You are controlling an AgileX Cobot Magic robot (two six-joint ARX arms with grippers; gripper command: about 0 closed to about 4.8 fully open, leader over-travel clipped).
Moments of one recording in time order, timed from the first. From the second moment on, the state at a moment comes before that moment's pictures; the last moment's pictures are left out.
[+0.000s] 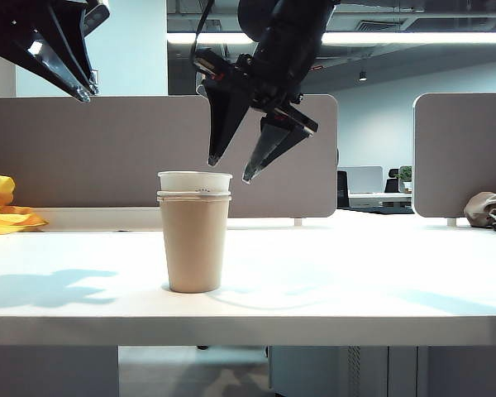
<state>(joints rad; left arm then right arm) -0.23 1.42 1.40 -1.05 0.47 -0.09 0.60 2.09 2.03 -1.16 -0.34 -0.03</state>
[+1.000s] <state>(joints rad) -0.23 1.15 1.40 -0.69 0.24 -0.08 0.52 1.63 2.03 -1.03 -0.21 -0.08</state>
